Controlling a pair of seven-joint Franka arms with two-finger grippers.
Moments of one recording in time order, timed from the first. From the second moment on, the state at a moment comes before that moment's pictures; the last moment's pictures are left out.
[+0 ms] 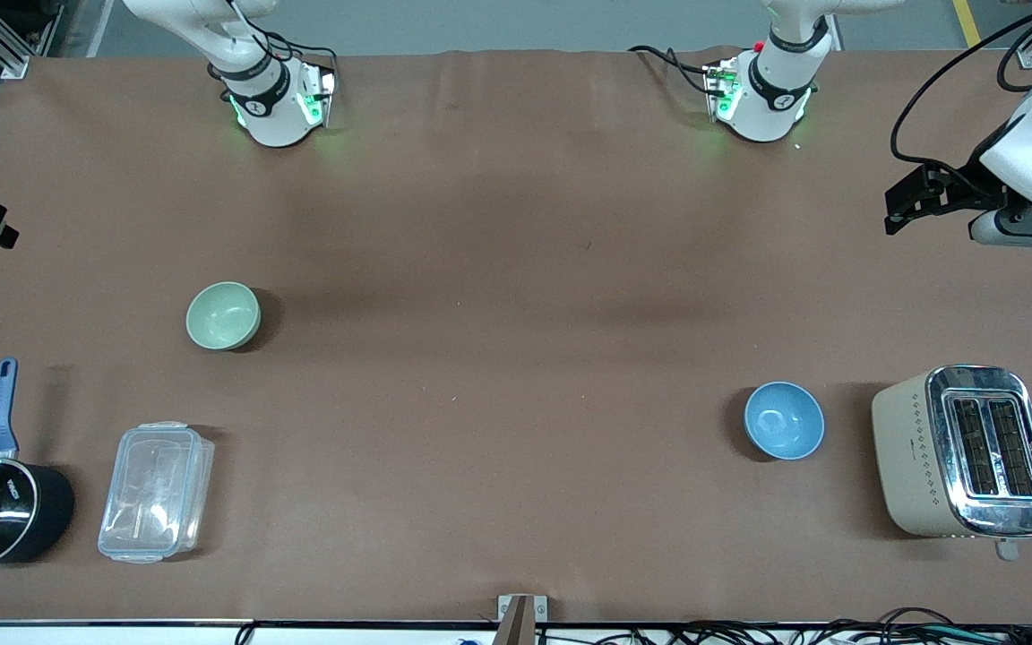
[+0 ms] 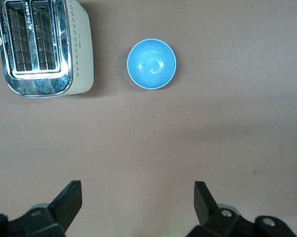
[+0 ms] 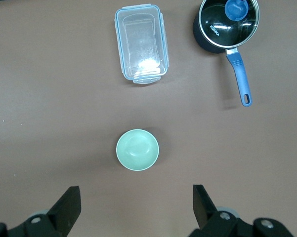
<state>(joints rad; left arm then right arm) -0.04 -0.02 -0.09 -1.59 0.00 1.55 -0.03 0.06 0.05 -0.15 -1.40 -0.02 1.47 0.03</state>
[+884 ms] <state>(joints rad) 0.00 0.26 -0.09 -1.60 0.01 1.87 -0.03 0.06 0.04 -0.15 -1.47 -0.02 1.47 0.02</state>
